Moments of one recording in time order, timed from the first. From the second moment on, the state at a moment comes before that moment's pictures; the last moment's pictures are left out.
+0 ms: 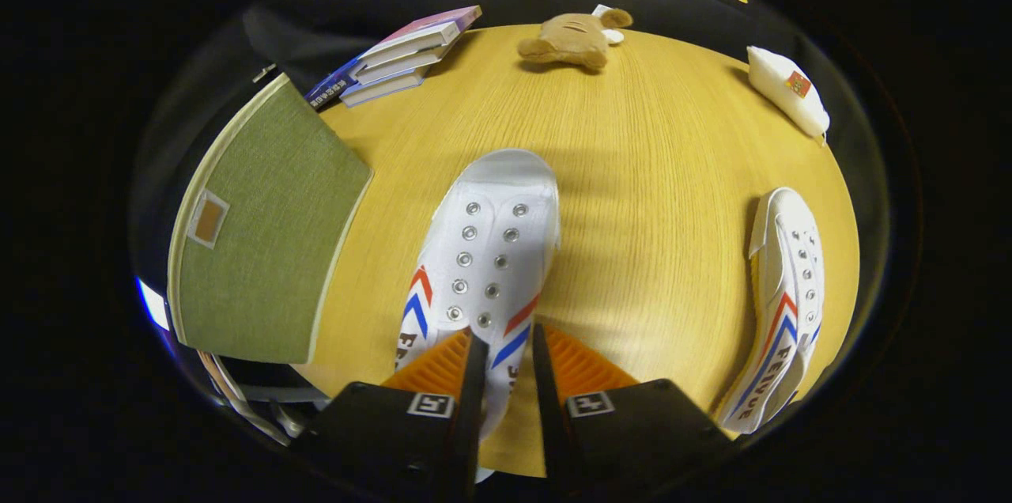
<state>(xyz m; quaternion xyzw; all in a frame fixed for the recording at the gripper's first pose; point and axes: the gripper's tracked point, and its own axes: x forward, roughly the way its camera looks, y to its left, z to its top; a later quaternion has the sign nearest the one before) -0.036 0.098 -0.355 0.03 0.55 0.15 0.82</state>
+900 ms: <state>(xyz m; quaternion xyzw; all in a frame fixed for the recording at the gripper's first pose) -0.024 0.115 -0.231 0.15 0.47 0.08 0.86</state>
